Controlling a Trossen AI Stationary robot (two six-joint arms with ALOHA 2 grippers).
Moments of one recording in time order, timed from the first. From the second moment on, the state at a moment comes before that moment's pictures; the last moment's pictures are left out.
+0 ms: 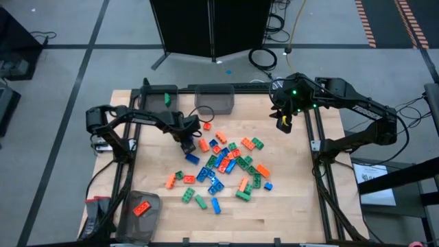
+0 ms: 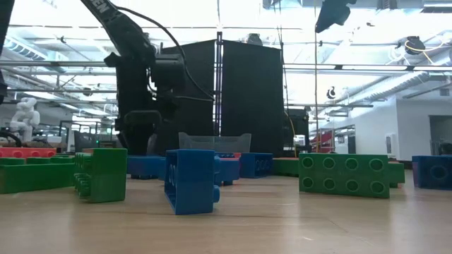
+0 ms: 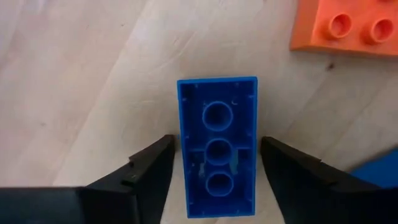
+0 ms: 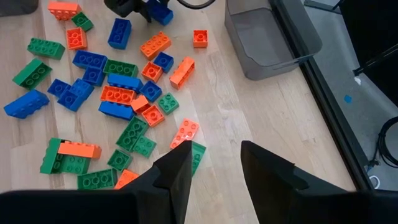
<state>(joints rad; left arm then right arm) 0.30 1.65 0.86 -0.63 0.00 -0.26 -0.30 1.25 1.55 -1.22 0.00 0.01</state>
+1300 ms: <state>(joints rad) 0.62 1.87 1.42 -0.60 -0.15 -0.11 -0.30 1.25 1.55 -1.20 0.00 0.04</state>
